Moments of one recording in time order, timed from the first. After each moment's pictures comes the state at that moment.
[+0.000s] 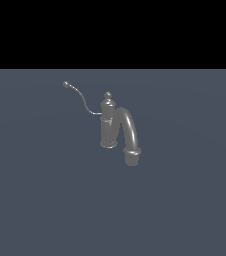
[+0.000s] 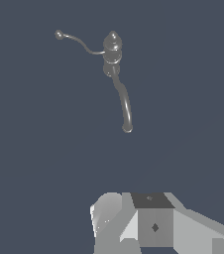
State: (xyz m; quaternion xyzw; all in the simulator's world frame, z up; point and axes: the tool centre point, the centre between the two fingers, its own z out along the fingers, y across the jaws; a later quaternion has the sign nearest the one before) arm -0.244 -0.001 0.480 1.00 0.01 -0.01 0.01
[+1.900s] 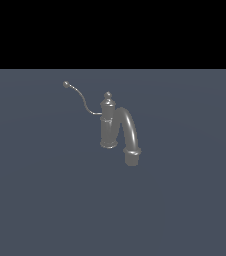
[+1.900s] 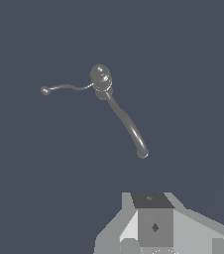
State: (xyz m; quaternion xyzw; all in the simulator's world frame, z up) arm -0.156 0.023 0.453 0.99 -0.15 0.00 0.00
